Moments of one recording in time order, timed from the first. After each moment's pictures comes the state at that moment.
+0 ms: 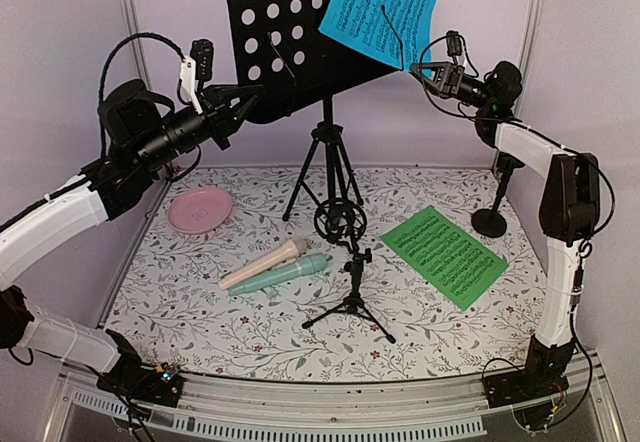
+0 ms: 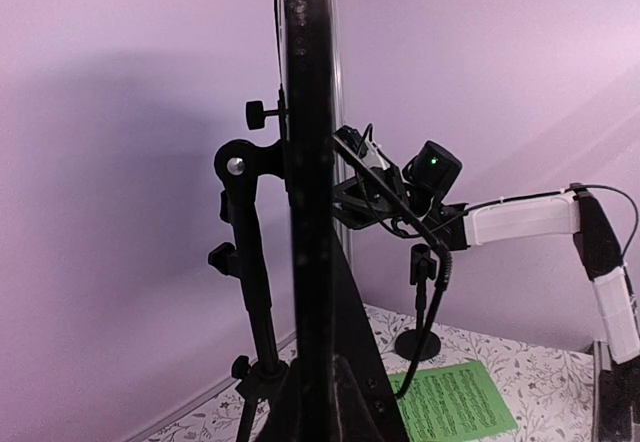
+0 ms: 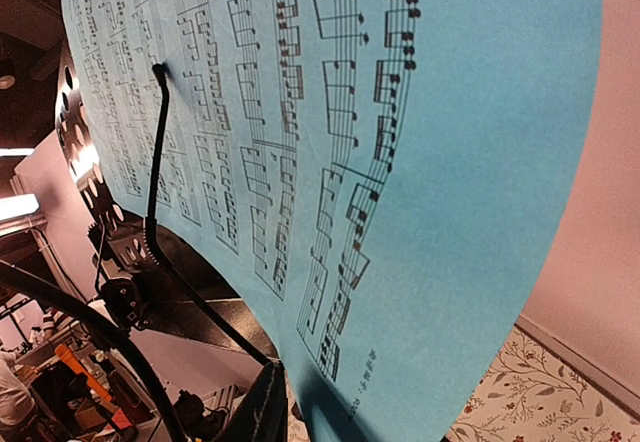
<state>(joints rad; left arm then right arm) -0.63 1.24 1.19 0.28 0.28 -0.01 0.16 2.12 1.92 0.80 -1.11 1.04</state>
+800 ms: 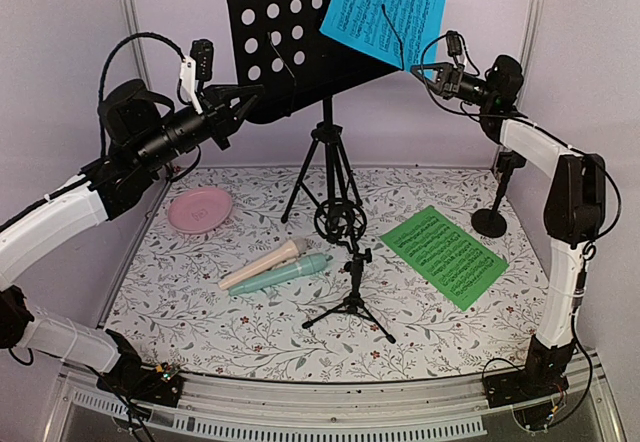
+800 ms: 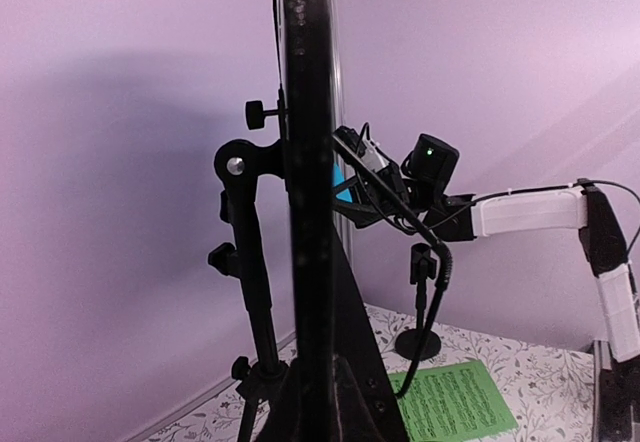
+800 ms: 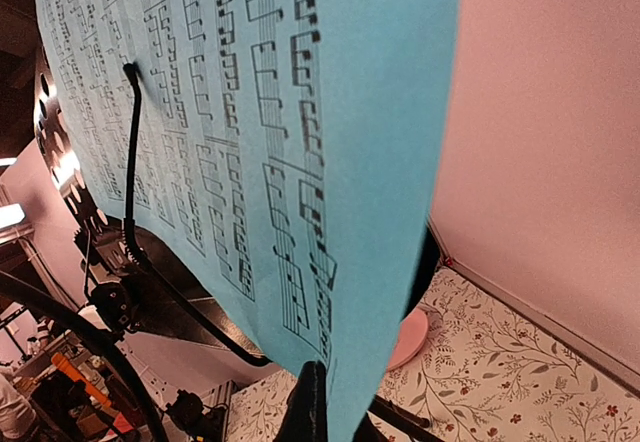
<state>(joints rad) -0.63 1.24 1.19 0.27 0.28 -0.01 0.15 2.08 1.92 0.62 -1.10 0.95</state>
